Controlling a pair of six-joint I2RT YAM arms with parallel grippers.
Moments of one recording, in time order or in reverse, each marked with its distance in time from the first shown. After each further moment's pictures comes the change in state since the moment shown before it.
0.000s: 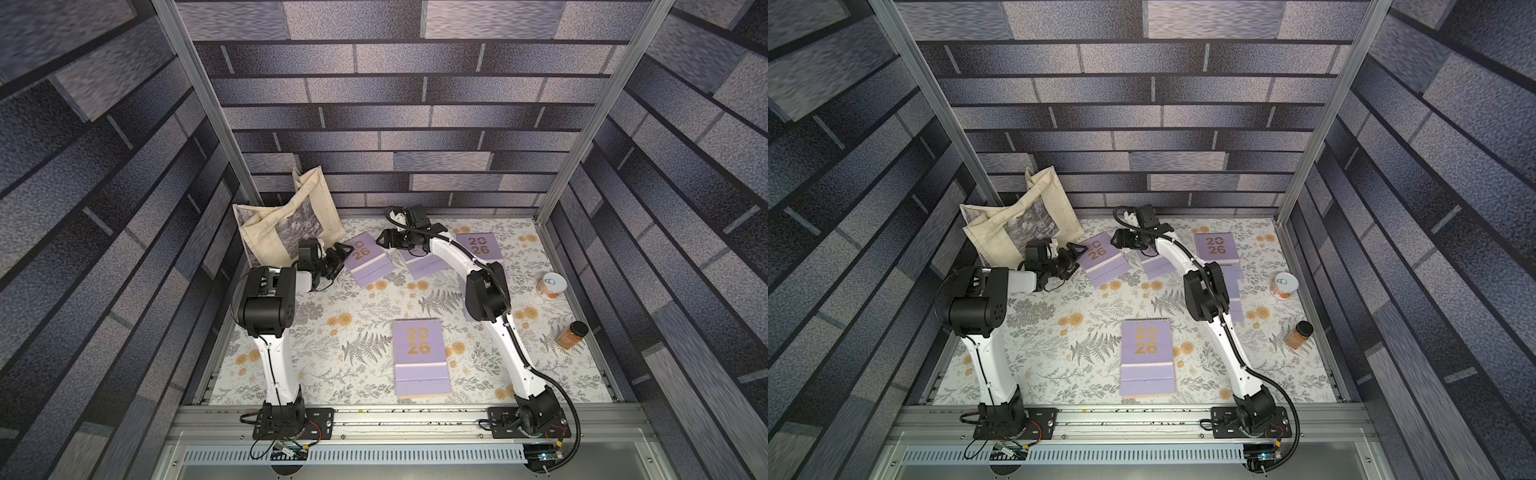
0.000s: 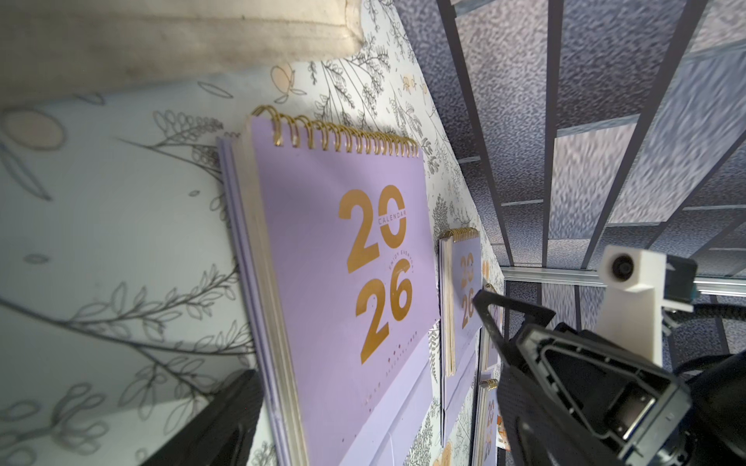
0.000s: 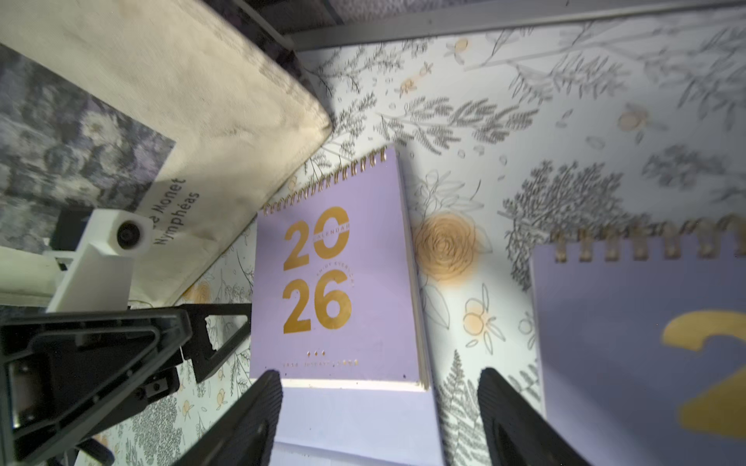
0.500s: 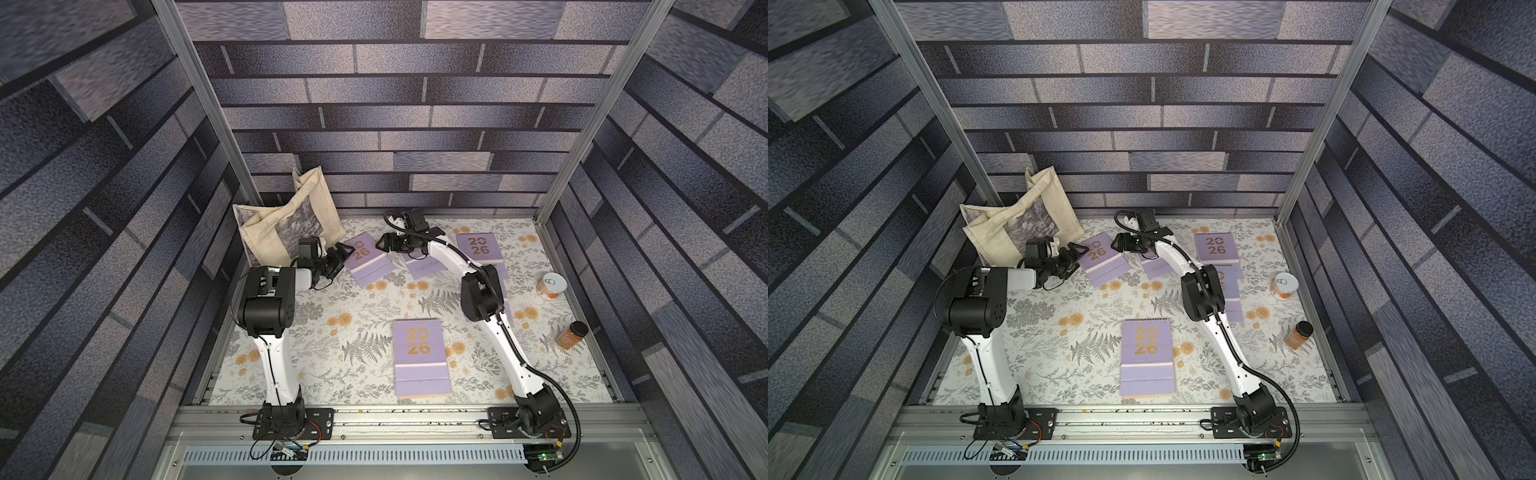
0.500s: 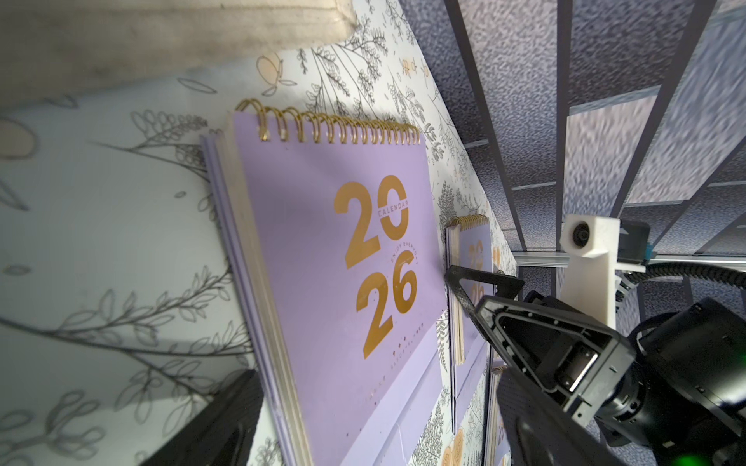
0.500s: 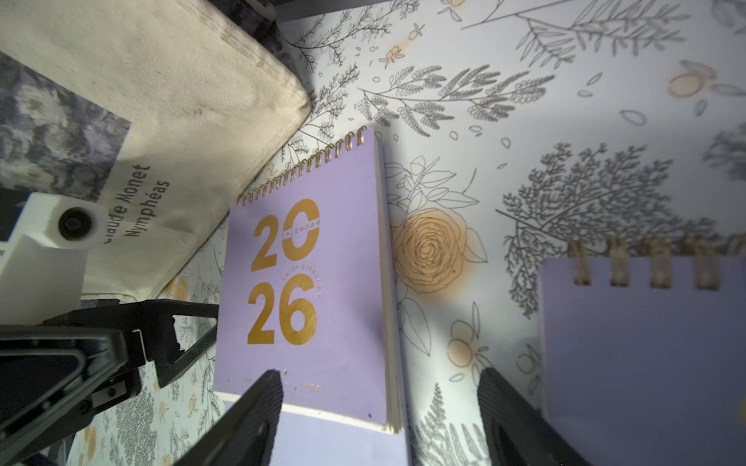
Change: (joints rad) left arm 0.009 0.001 0.038 -0.086 0.019 0.075; right arm -0.001 0.112 0.085 -0.008 -0.068 -0.010
